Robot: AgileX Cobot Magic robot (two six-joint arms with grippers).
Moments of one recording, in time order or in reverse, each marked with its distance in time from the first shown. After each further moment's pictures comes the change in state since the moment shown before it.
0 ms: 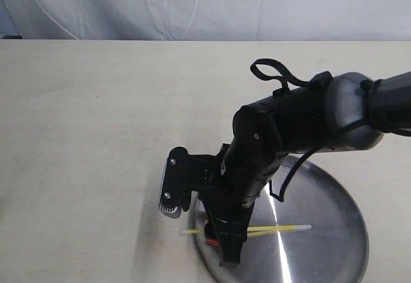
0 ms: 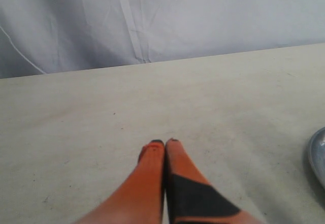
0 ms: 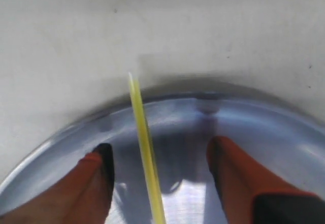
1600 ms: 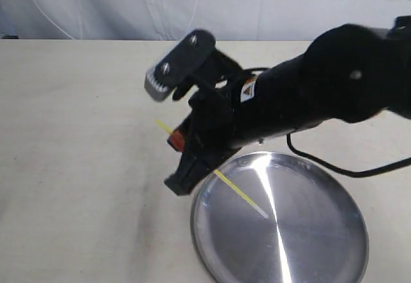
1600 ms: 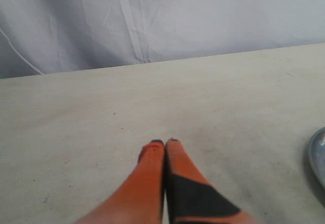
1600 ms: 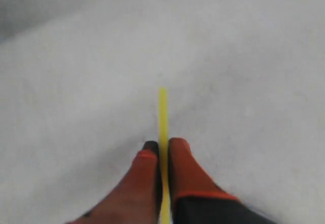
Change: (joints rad) left arm 0.000 0.000 0.000 0.000 0.000 0.000; right arm 0.000 -0.372 0.000 0.178 -0.177 0.314
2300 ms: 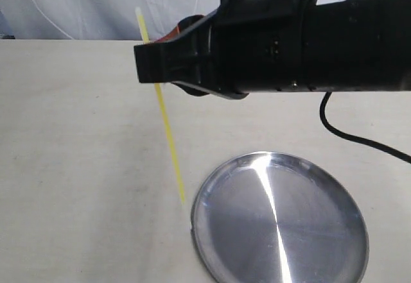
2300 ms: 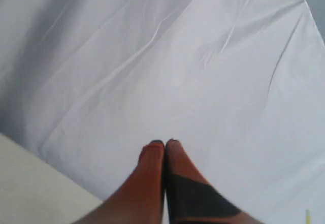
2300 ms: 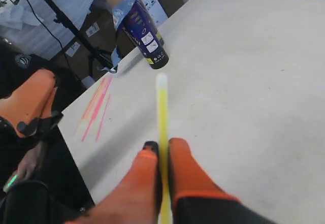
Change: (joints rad) left arm 0.000 0.000 0.002 -0.149 -0.493 -0.671; right arm 0.000 -0.235 0.000 0.549 -0.073 0.025
